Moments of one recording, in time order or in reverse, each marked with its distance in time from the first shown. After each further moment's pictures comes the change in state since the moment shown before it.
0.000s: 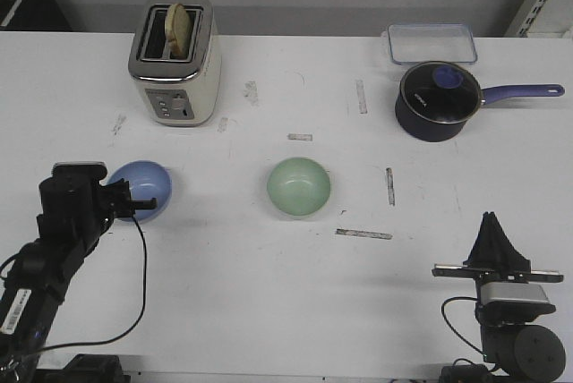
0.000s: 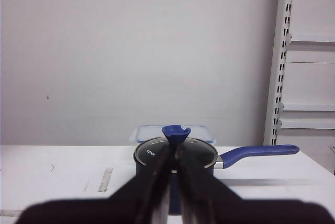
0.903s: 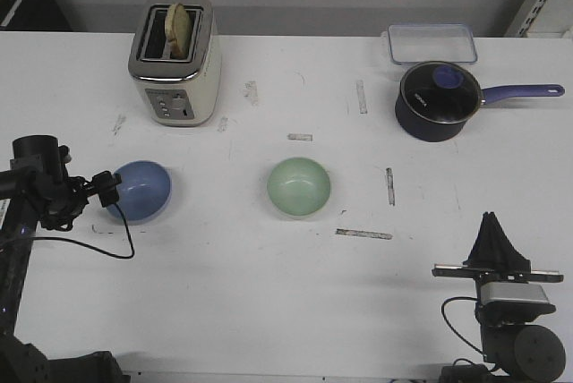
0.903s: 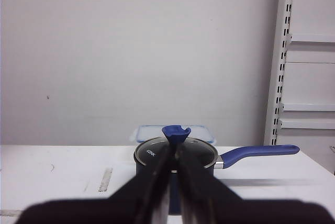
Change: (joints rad) left arm 0.272 0.436 0.286 -0.393 0.110 -0.101; right arm 0.000 0.000 0.000 0.000 0.000 0.000
